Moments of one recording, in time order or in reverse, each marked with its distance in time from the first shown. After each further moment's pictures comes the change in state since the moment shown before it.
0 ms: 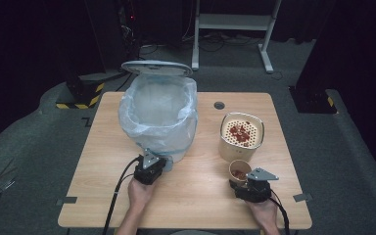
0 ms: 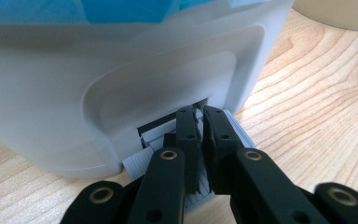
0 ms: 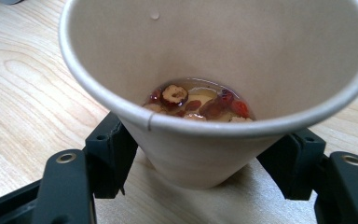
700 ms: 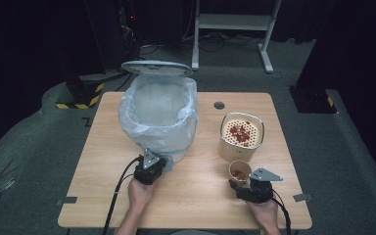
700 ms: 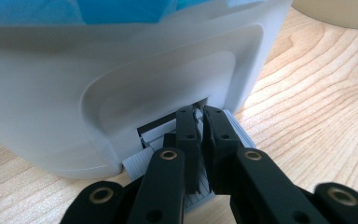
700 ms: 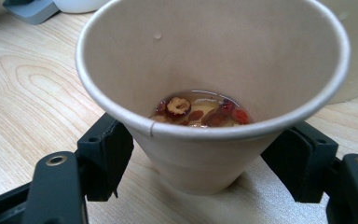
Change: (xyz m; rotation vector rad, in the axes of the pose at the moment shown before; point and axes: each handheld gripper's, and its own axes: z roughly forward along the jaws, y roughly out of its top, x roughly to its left) left arm 0.000 0.000 0.000 0.006 0.004 0.015; right arm -0.003 -0.001 -0.005 -0.045 0.054 0.022
